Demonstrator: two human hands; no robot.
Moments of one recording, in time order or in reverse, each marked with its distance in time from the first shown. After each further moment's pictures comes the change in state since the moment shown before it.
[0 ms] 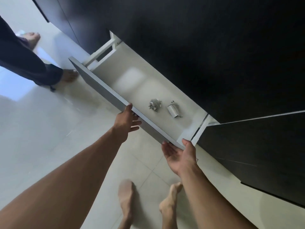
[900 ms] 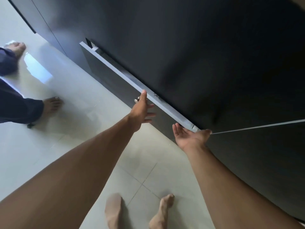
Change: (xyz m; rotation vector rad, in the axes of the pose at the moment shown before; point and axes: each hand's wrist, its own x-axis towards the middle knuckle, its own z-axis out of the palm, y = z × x) left_hand 0.005 0.047 0.112 0.138 -0.269 0.103; right_hand 0.019 -0.116 0.040 0.226 -0.118 -0.147
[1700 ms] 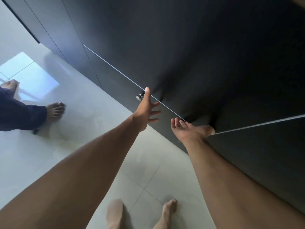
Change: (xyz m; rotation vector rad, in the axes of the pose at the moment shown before) left_hand 0.018 0.003 0.033 -0.074 -0.027 0.044; right_hand 0.001 -0.016 0.020 0.257 -0.056 -0.003
